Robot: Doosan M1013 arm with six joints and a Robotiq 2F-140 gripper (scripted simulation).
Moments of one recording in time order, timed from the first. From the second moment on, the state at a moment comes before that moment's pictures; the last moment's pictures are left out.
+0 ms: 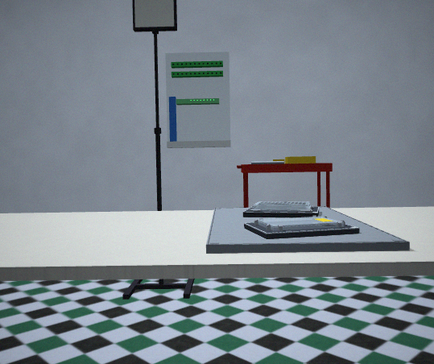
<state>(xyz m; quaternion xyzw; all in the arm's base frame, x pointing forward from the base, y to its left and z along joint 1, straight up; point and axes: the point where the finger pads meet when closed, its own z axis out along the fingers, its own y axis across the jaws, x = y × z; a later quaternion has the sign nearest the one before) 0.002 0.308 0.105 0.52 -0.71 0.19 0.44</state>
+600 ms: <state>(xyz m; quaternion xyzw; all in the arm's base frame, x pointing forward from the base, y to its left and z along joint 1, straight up) 0.061 0.327 0.081 0.62 -0.66 0.07 0.42</state>
